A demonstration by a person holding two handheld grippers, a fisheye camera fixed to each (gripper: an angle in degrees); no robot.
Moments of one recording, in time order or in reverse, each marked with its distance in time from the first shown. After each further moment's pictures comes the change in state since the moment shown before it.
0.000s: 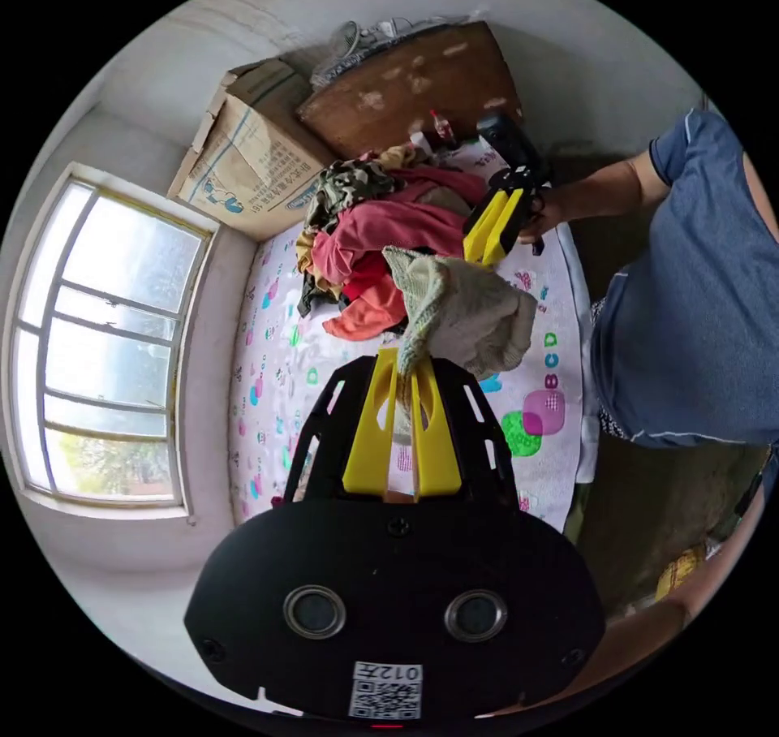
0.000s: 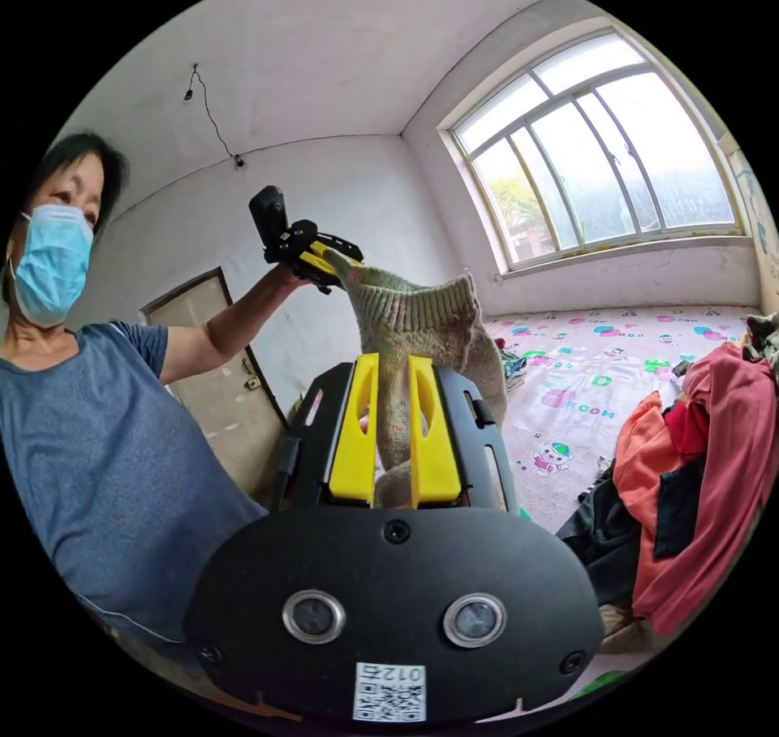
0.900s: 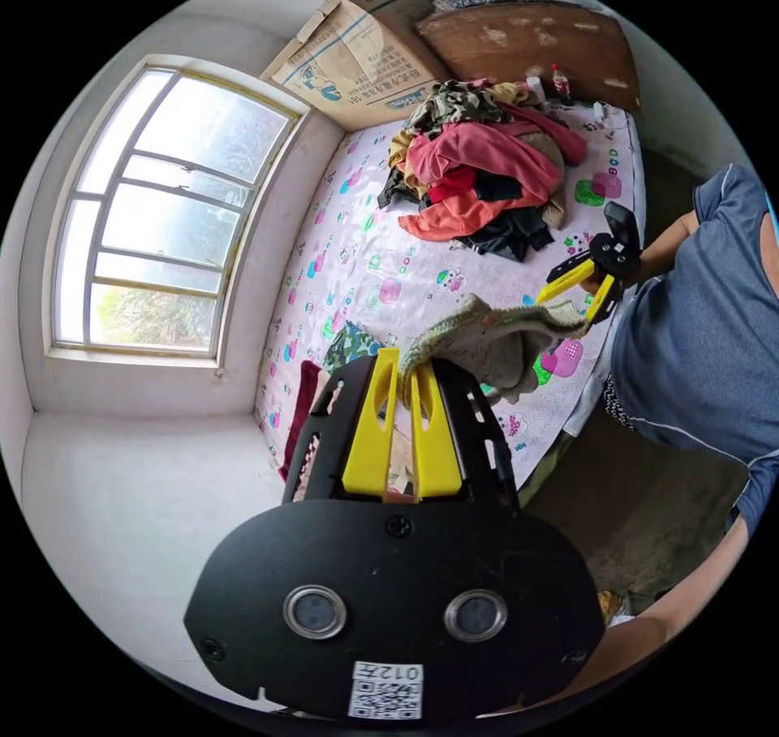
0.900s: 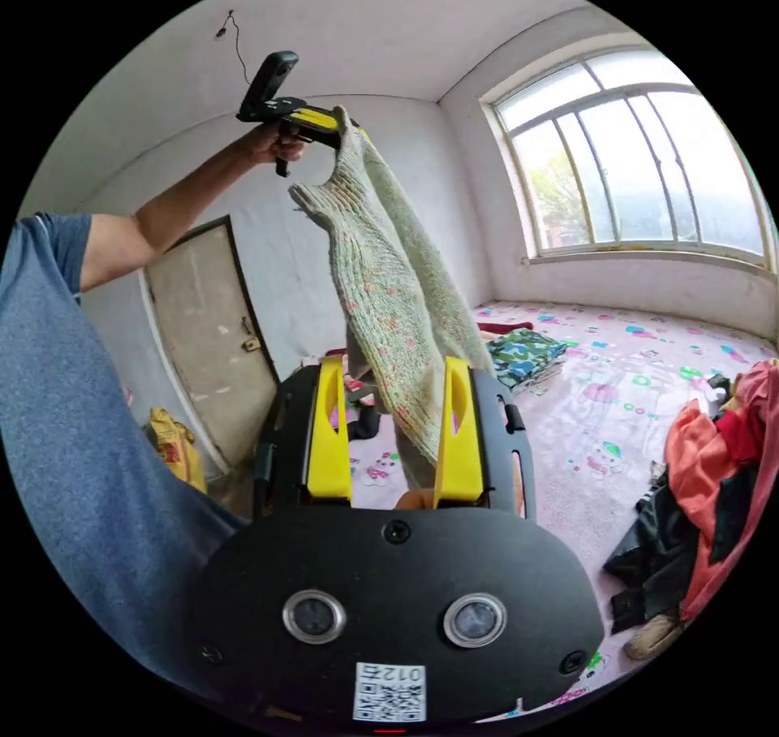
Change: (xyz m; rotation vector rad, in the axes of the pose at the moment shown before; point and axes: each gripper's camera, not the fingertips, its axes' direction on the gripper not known) left arm -0.036 0.070 -0.157 -0.295 -0.126 -0.348; right arm -0.219 0.143 0.217 -0.099 0.110 -0.117
